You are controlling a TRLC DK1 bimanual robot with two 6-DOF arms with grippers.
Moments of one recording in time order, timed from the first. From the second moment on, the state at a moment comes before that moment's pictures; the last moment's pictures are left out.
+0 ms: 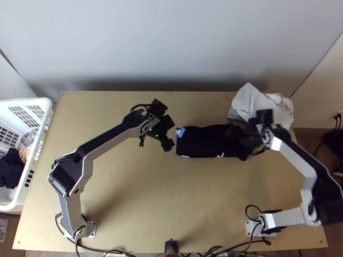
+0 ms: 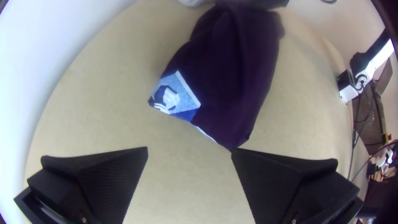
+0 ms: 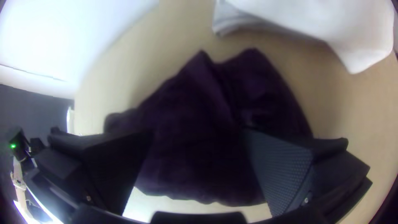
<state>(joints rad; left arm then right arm) -0.64 1.95 1.67 -0.73 0.19 0.36 0.08 1.55 1.00 -0.46 -0.35 0.46</state>
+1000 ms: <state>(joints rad) -0.60 1.97 1.67 -0.70 0.30 0.34 -0.31 1.61 1.00 -0.45 -0.68 0.44</state>
